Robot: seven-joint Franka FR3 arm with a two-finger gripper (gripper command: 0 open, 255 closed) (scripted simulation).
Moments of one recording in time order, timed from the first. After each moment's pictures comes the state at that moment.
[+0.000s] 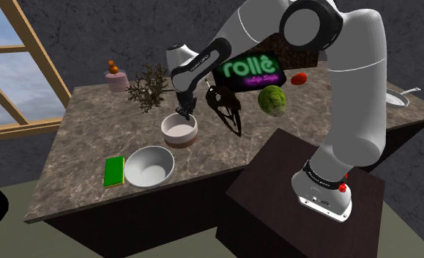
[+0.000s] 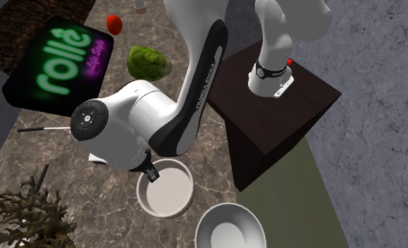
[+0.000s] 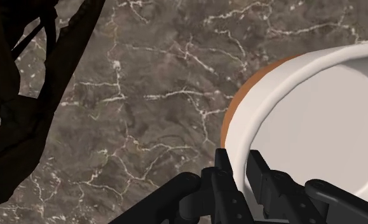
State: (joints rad) arm 0.05 0.54 0.09 -1.83 -0.12 2.25 0.13
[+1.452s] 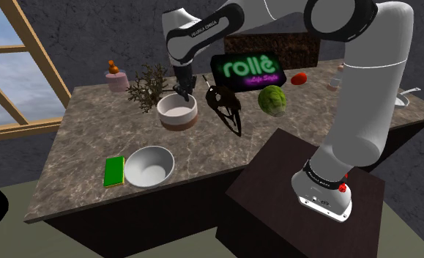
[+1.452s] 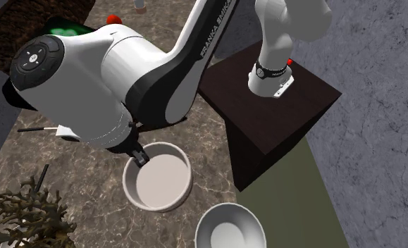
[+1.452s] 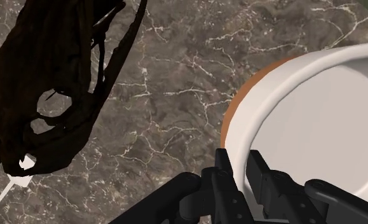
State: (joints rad) arm 0.05 0.37 0.10 -1.76 -0.09 2.02 0.10
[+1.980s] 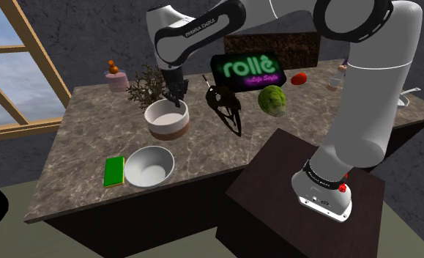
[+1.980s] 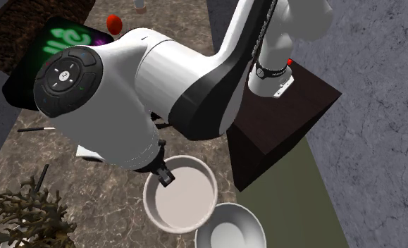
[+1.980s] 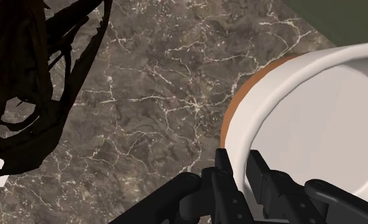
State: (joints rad) arm 0.13 0.33 0.14 -1.77 -0.09 1.98 0.22
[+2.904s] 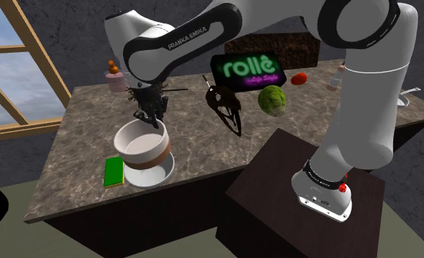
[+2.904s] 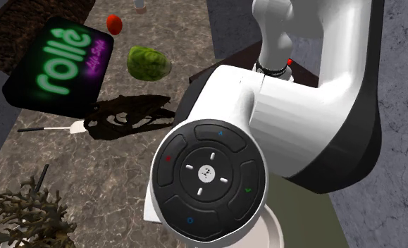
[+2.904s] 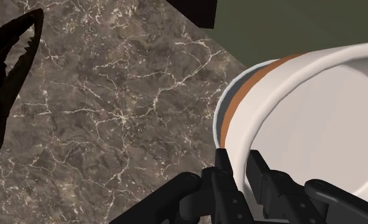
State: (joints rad) arm 0.29 0.37 0.23 -1.70 -0.09 1.94 0.47
